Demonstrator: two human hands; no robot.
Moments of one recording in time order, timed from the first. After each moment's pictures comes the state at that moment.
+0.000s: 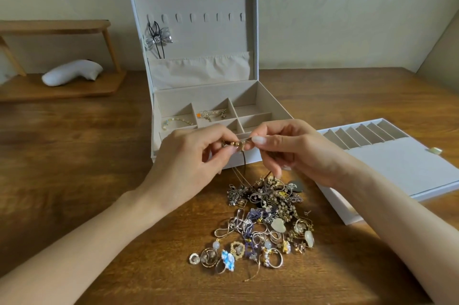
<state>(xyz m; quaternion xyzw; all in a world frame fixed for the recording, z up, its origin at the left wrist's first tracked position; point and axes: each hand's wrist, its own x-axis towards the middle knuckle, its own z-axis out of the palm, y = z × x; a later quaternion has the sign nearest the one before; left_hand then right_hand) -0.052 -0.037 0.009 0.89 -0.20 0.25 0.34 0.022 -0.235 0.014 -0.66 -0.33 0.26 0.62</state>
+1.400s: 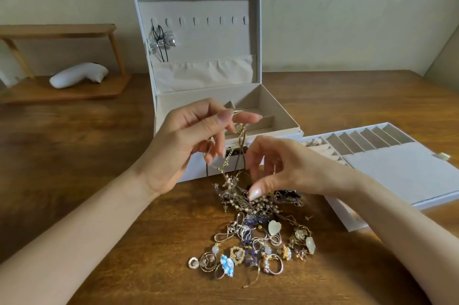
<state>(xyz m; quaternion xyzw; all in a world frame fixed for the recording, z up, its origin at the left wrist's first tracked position) -0.045 -0.038 0.035 0.70 -0.17 0.05 0.69 0.019 -0.235 0.011 -0.81 -0.40 0.18 0.39</state>
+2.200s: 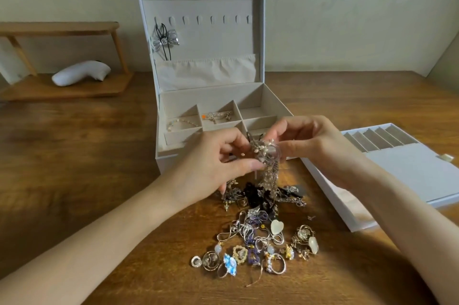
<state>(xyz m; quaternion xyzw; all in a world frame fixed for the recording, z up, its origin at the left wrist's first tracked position) -0.053 -0.056 0.018 0.86 -0.09 0.05 0.50 0.023 -0.242 0.020 -0.67 -0.34 0.17 0.64</state>
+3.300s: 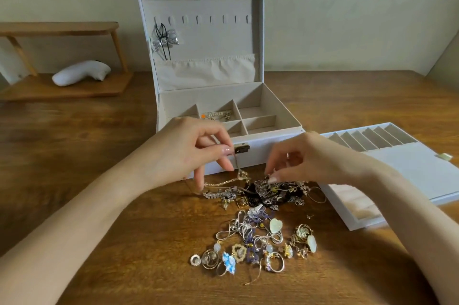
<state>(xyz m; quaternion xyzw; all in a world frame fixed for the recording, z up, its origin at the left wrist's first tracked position) -0.053 -0.031 0.044 0.92 -0.09 0.00 0.39 0.032 -0.256 0.016 -0.87 -0.39 0.13 0.27</state>
